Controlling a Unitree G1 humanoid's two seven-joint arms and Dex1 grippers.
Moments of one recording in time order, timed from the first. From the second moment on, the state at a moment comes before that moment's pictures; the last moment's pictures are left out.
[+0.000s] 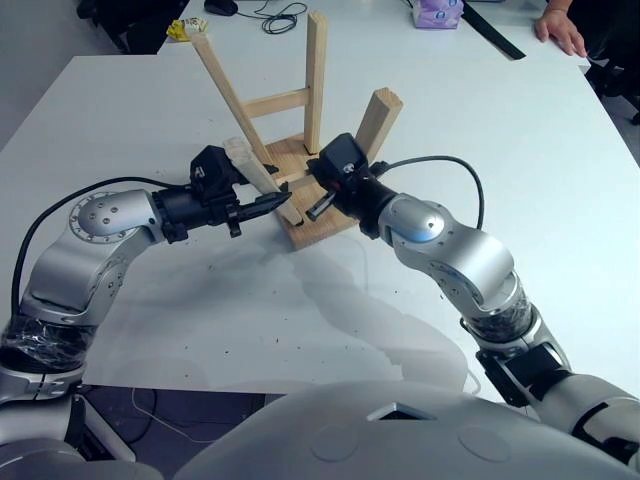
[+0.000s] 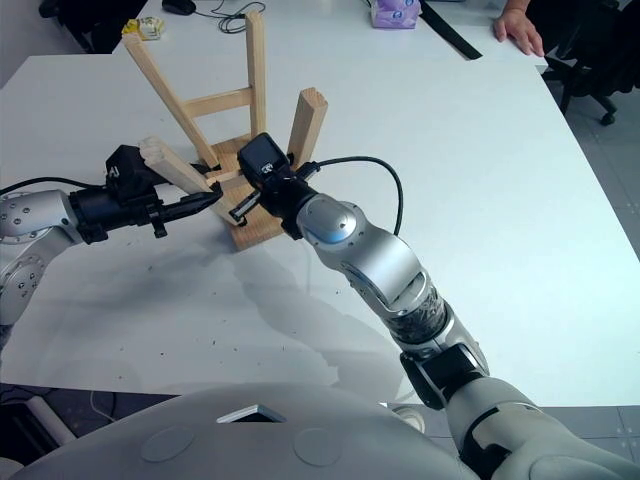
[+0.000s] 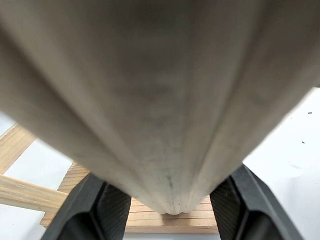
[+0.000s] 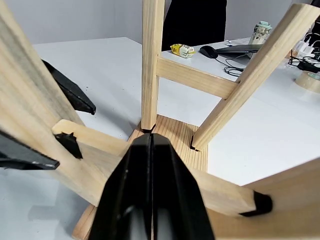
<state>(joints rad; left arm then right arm) -0.10 0.93 -0.07 -0.32 -0.62 0.34 -0.79 -0.43 -0.17 0.52 -0.50 0.34 0.98 0.00</state>
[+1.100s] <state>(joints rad) -0.30 0.98 -0.18 -0.16 -0.61 0.32 -0.96 -0.53 0.07 0.28 -0.51 0.26 0.88 -0.03</state>
